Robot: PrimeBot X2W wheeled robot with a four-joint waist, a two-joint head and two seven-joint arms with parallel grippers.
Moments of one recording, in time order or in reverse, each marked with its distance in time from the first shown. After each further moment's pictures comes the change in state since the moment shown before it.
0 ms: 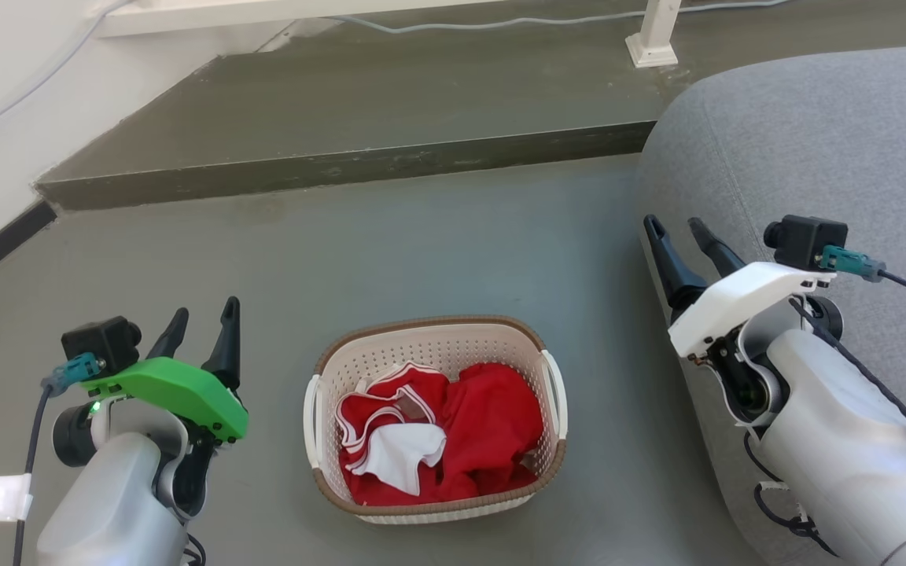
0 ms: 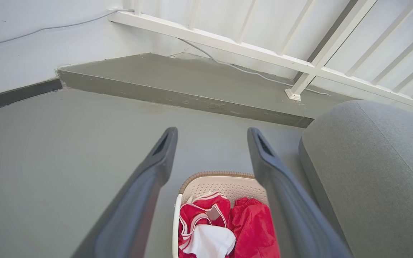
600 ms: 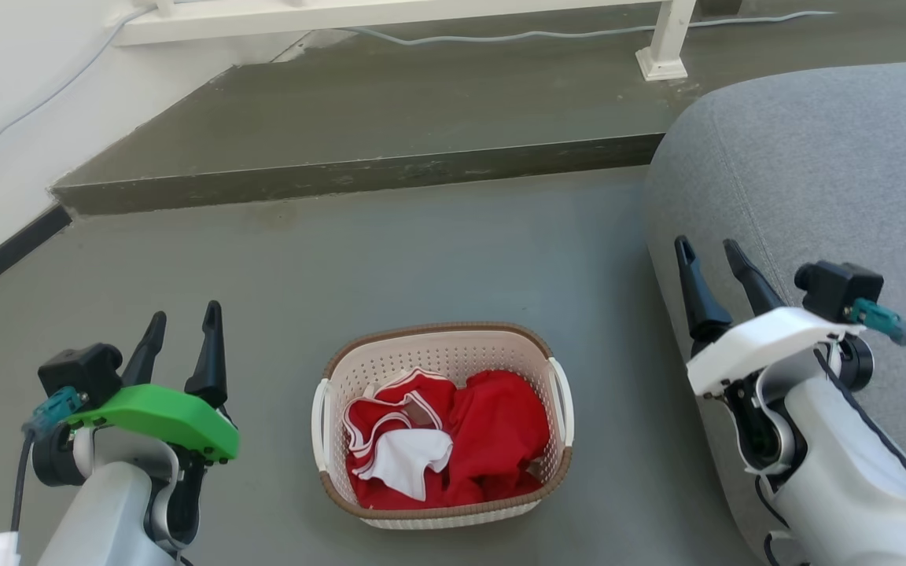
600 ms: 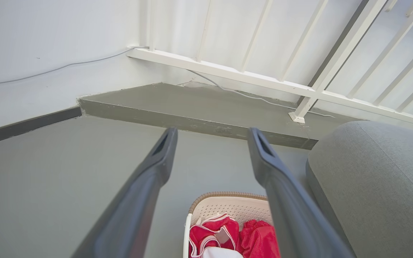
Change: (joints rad) left arm 0.163 -0.004 0.164 -0.251 0.157 0.048 -0.003; right arm 0.221 0.009 -0.210 -0.274 -0.204 -0.097 -0.004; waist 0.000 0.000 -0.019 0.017
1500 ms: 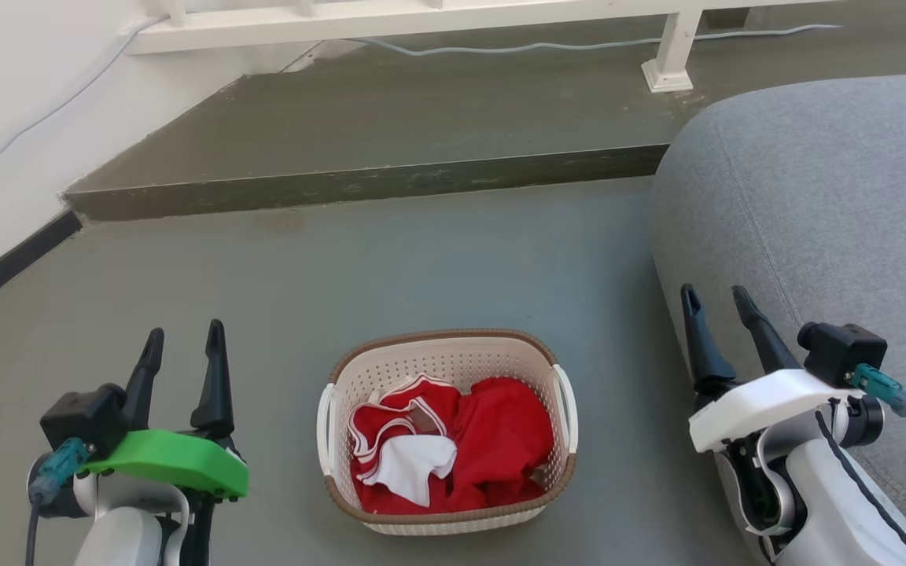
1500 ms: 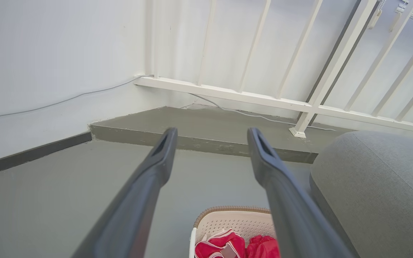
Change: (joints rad) left arm 0.180 -0.065 0.139 -0.242 0.189 0.009 0.000; right arm 0.188 0.052 -0.108 -0.154 -0.165 -0.015 0.000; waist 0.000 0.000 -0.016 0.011
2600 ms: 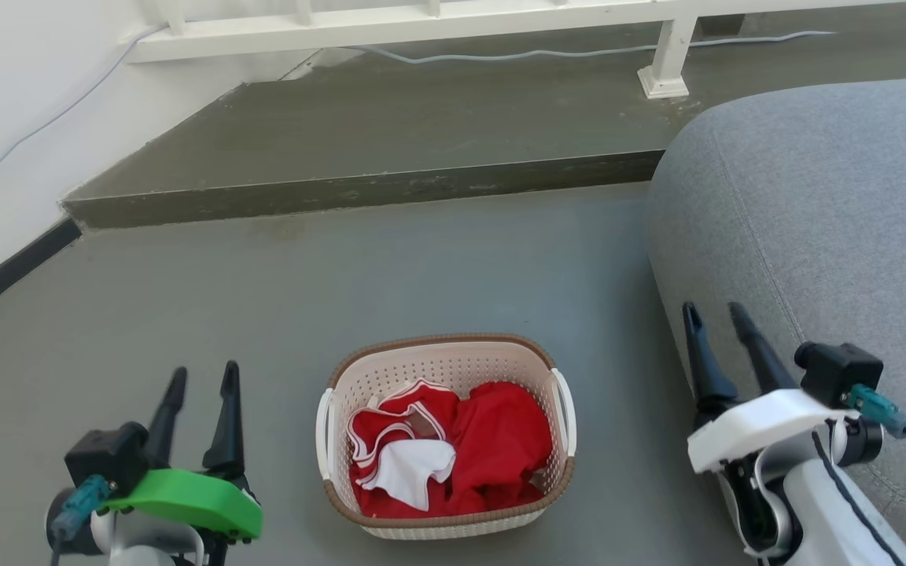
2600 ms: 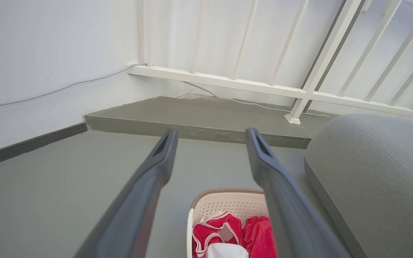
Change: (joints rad) left arm 0.079 -0.037 0.030 -0.016 0.071 -0.043 0.001; right arm 0.047 0.036 -0.053 -0.017 -0.078 0.027 0.000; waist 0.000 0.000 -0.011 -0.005
